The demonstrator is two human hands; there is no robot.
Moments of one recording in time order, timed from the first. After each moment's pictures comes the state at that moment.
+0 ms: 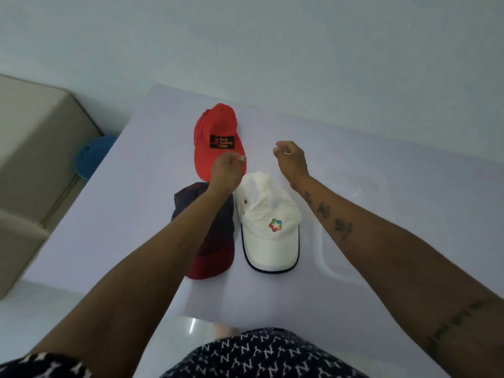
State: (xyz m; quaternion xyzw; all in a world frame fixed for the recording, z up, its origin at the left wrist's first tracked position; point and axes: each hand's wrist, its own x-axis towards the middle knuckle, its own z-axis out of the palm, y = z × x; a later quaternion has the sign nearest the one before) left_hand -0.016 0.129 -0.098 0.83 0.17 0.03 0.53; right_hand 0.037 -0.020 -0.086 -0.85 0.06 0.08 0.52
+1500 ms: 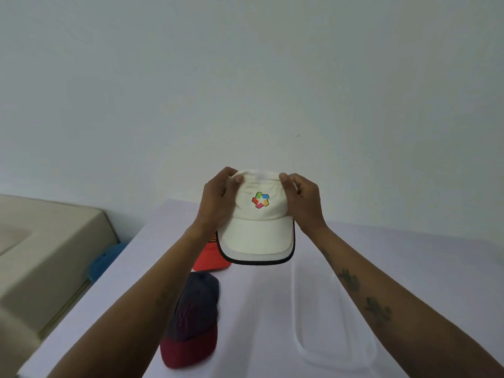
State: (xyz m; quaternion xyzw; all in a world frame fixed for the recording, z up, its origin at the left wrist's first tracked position) left_hand -0.057 0.074 0.113 0.80 -0.07 0.27 0.52; right_hand -0.023 -0.110 0.106 -0.75 -0.17 -0.21 0.60
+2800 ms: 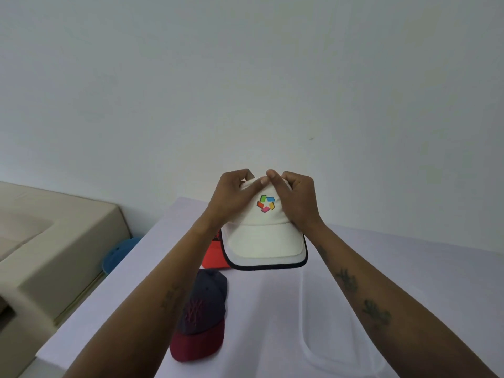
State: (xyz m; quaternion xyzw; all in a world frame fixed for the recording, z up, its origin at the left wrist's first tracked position) left_hand -0.073 0.069 0.139 0.84 -0.05 0.21 0.50; right_hand -0.039 -0.080 0.127 -0.74 -0.21 -0.17 0.61
